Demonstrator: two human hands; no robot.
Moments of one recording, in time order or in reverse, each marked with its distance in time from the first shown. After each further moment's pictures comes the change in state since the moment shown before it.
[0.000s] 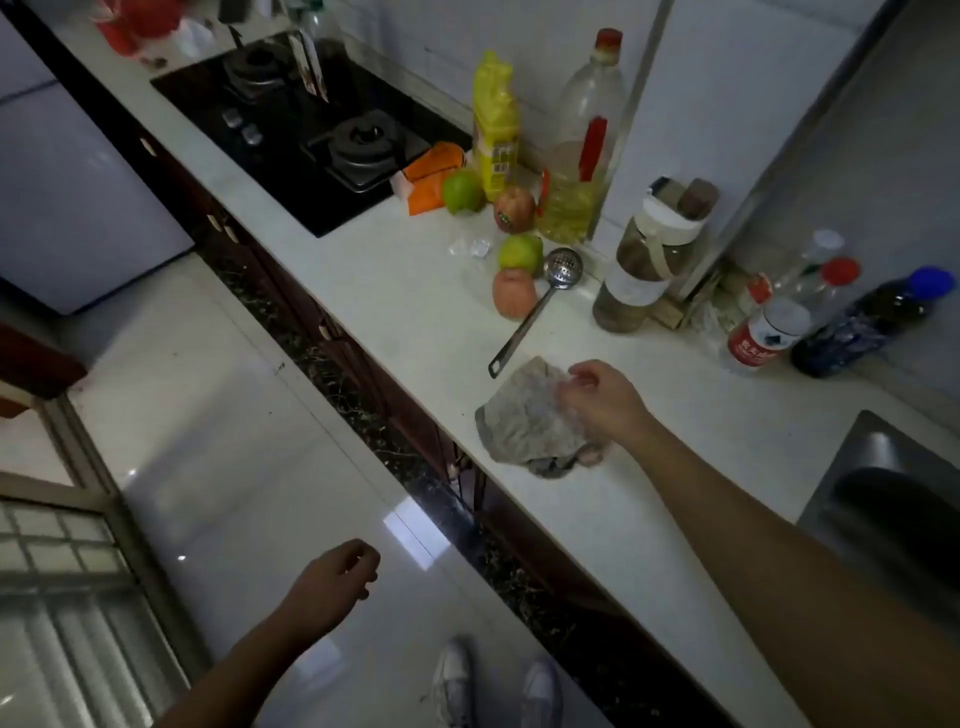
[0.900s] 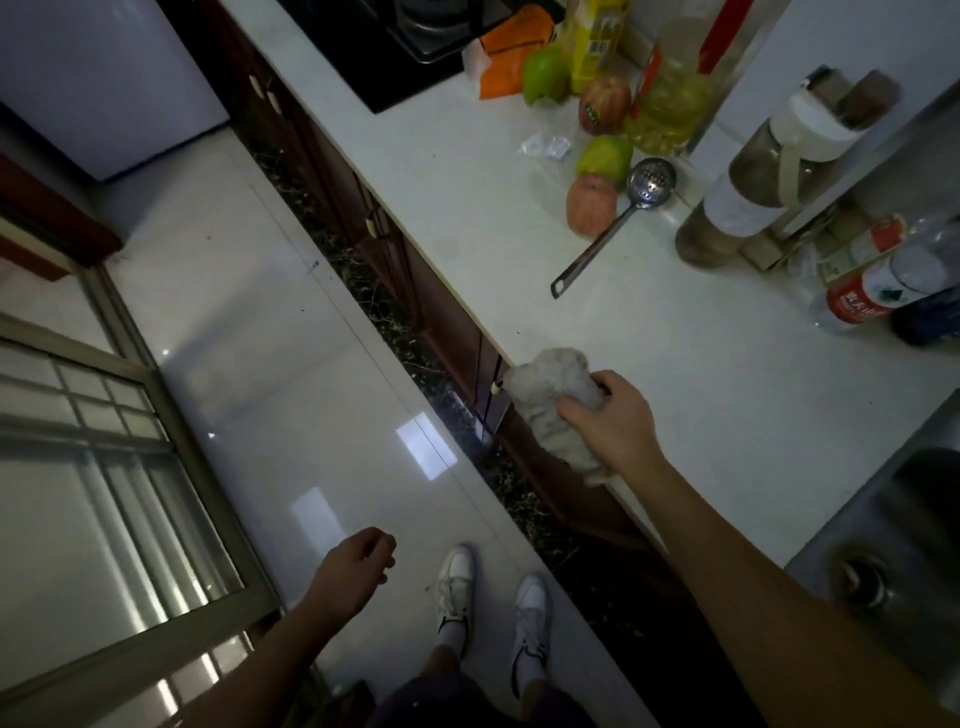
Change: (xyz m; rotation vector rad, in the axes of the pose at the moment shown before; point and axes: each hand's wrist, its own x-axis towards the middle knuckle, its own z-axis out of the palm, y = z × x) left_hand -0.039 -0.089 0.056 -0.197 0.032 -0.186; right_hand -0.084 0.031 0.084 -0.025 -0.043 -0.013
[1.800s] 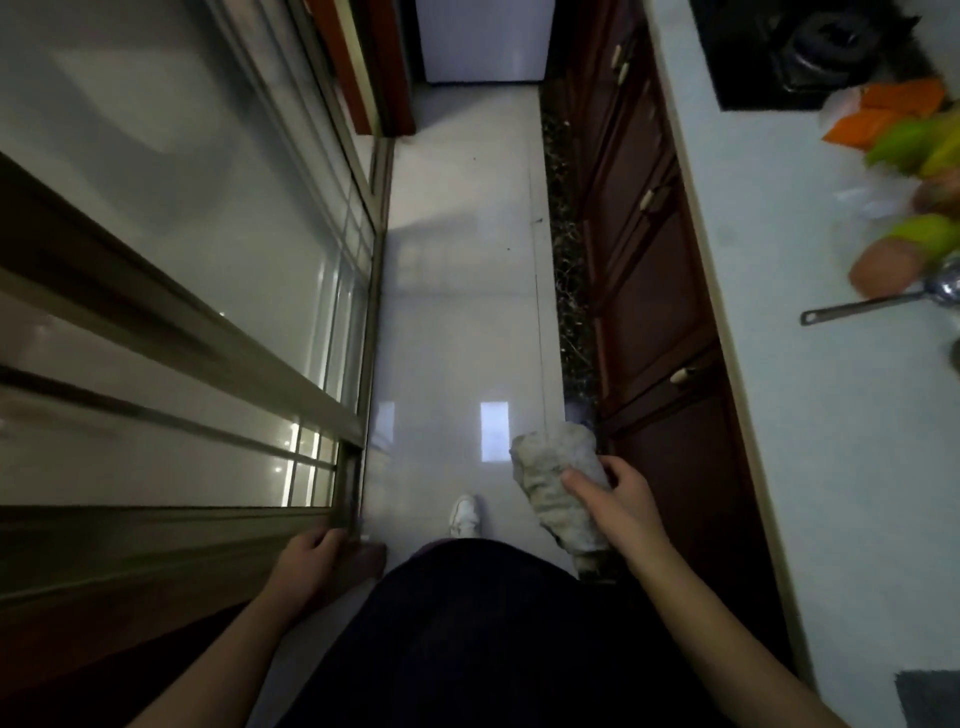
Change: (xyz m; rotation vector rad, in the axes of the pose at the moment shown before) left_hand -0.196 -0.256 0.057 -0.515 0.458 -0.433; right_hand -0.199 0.021 0.124 -0.083 -0.510 -0.047
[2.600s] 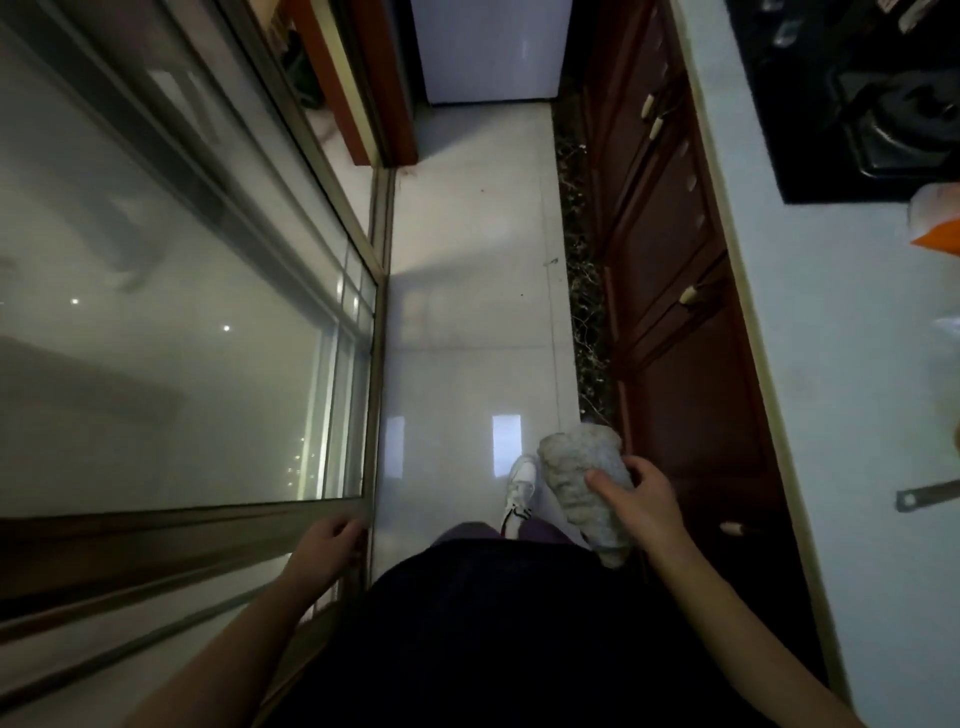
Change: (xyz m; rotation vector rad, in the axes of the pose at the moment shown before) left_hand 0.175 0.217 -0.073 -0.023 -0.083 -0.036; right_hand 0.223 -0.163 0.010 -0.023 0.038 0.037
